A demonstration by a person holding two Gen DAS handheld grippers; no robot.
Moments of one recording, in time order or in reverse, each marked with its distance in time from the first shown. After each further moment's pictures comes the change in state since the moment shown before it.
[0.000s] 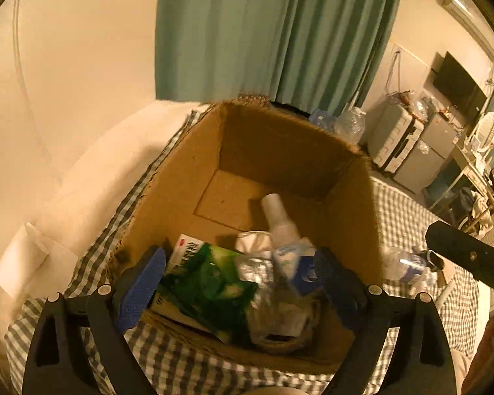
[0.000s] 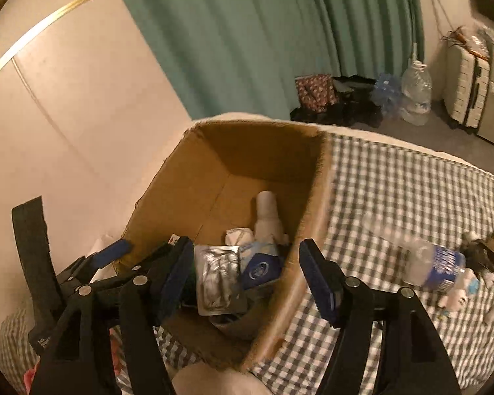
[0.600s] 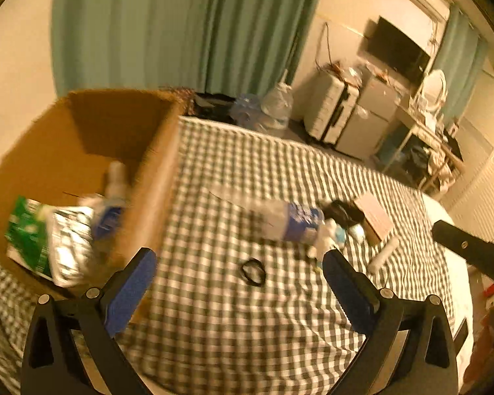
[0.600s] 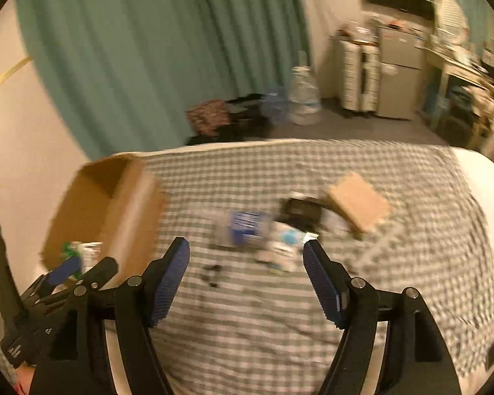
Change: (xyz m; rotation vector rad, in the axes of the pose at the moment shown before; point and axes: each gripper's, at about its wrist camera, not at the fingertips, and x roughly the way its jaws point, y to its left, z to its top) left arm 0.013 -0.195 -0.079 0.160 0.038 -0.185; right arm -0.141 -0.173 -0.080 0.223 -0.112 -0.368
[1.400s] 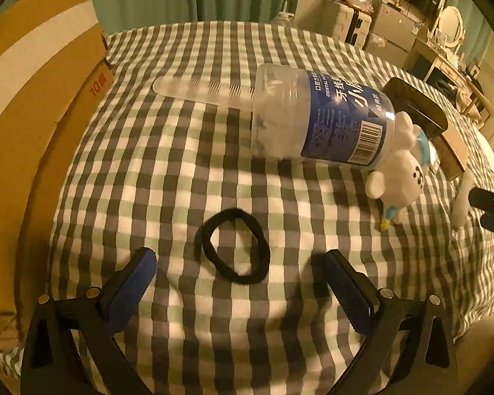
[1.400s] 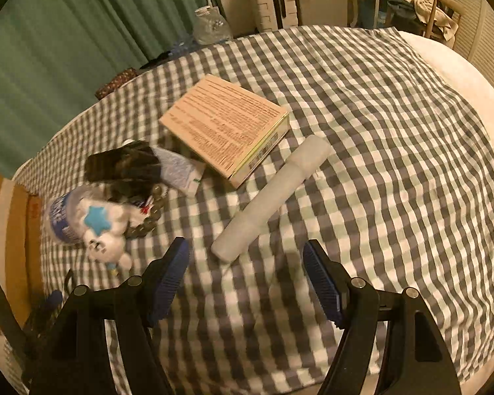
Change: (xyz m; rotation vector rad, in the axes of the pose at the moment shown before) left arm 0.162 -0.029 -0.059 0.106 0.215 0.103; right arm 0.139 -0.154 -0.031 0.261 0.233 -0.155
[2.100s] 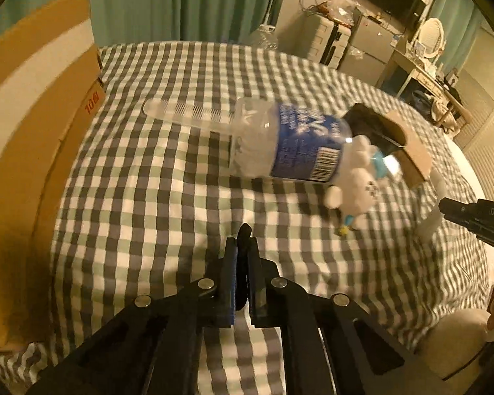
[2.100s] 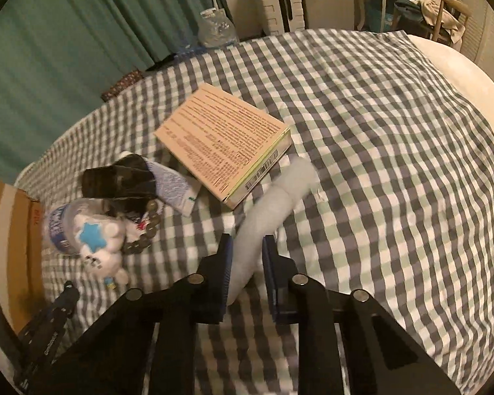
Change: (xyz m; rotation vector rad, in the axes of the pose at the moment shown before) left arm -0.046 0.003 0.000 0.004 -0.038 -0.117; right arm -0.016 -0.020 -0.004 -0.007 -0.026 0.069
